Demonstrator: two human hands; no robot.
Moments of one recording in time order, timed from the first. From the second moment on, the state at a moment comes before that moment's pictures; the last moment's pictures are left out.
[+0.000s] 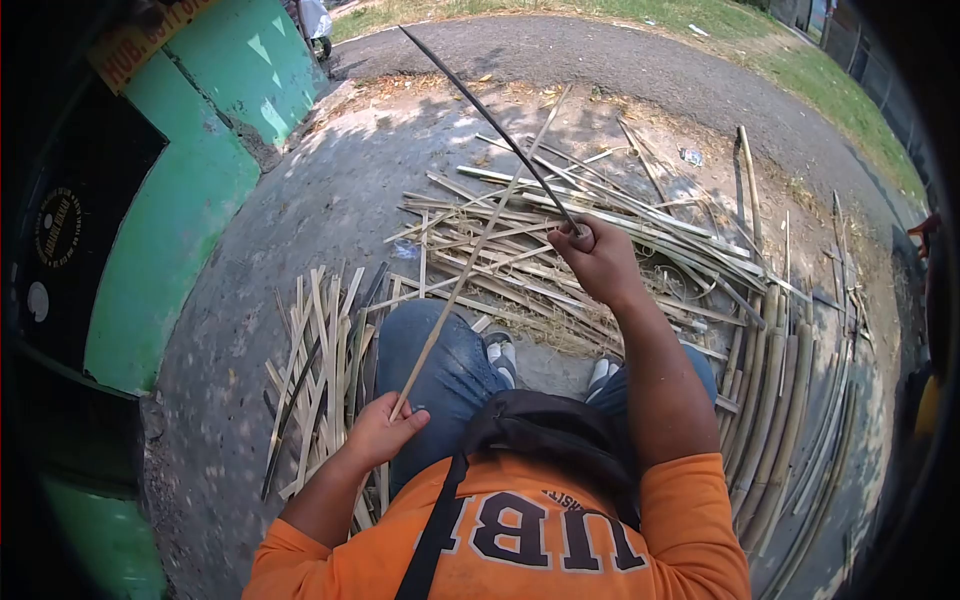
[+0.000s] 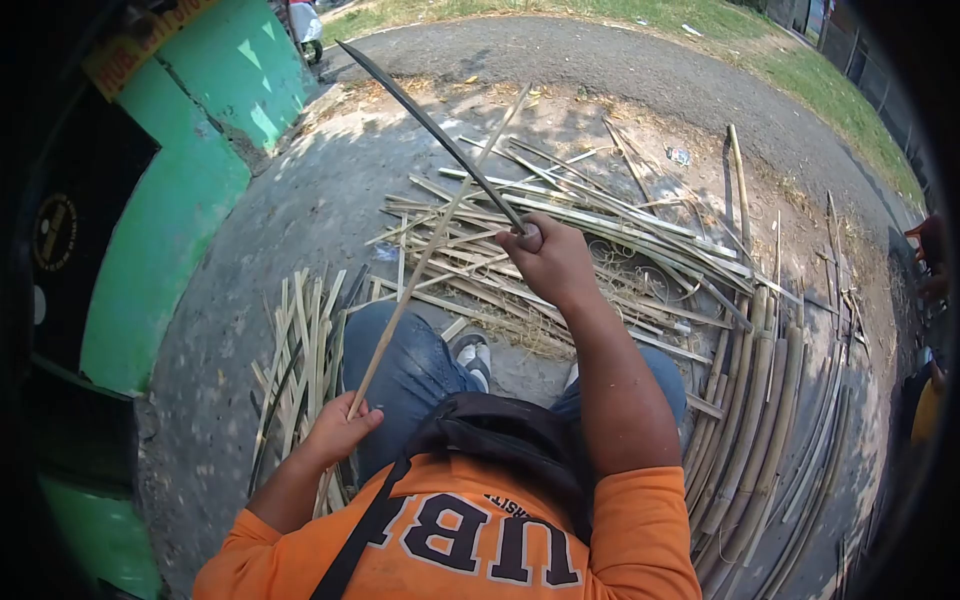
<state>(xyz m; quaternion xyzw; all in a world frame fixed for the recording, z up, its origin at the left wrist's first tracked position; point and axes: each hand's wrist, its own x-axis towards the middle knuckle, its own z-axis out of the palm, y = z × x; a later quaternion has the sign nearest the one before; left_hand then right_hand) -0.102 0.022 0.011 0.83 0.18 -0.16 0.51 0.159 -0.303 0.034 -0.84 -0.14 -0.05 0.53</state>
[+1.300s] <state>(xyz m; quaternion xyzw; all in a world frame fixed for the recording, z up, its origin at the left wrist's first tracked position) -0.070 0.000 0.019 0.92 0.06 0.05 0.37 0.154 -0.279 0.020 -0.91 -0.32 -0.08 0.27</state>
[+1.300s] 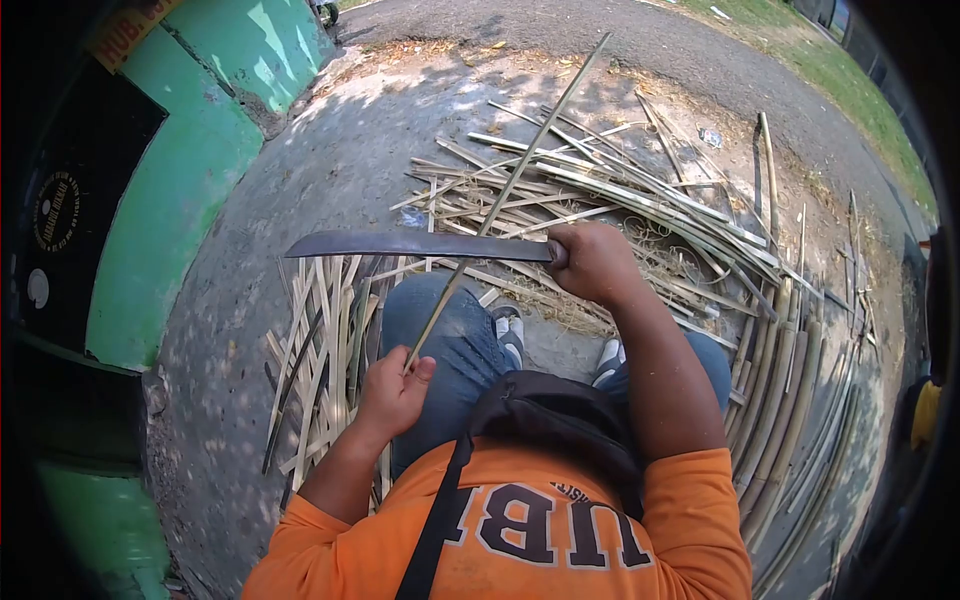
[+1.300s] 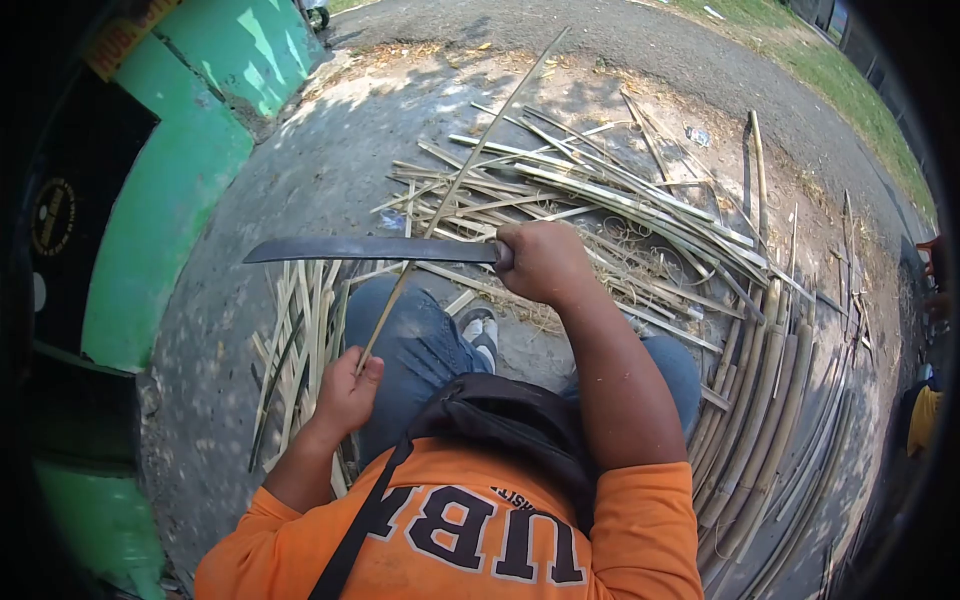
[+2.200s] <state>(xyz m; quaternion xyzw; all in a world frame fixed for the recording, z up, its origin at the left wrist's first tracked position) -0.072 -0.007 -0.010 0.93 0.08 0.11 0.34 0.147 -0.259 0.013 -0.91 -0.34 0.00 0.22</state>
